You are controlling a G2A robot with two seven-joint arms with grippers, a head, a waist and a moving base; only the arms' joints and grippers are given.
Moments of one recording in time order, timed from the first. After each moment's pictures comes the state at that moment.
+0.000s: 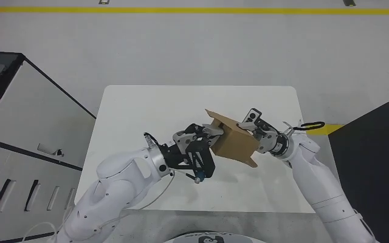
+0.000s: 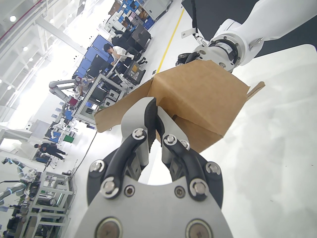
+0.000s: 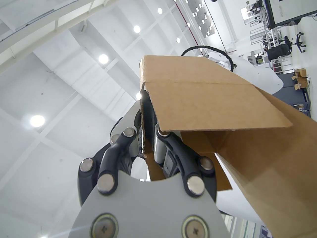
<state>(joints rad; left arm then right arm) 1.45 -1.07 -1.10 -2.32 1.81 -0.56 -0.14 -1.38 -1.07 1.26 -1.58 1.18 0.38 1.25</state>
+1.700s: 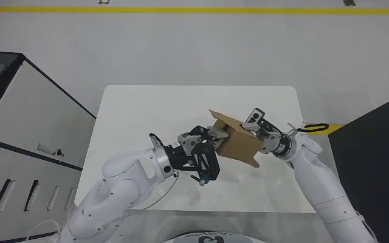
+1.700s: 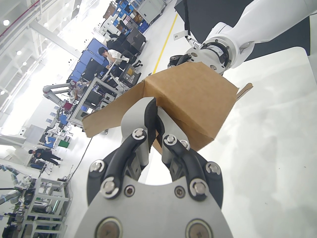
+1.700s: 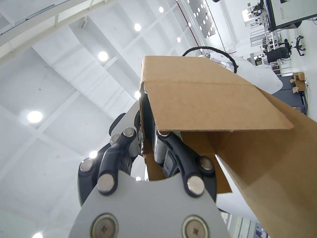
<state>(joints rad) 1.42 -1.08 -1.07 -2.30 1.80 -0.55 -0.15 -1.39 -1.06 1.29 -1.57 1.18 0.36 1.27</state>
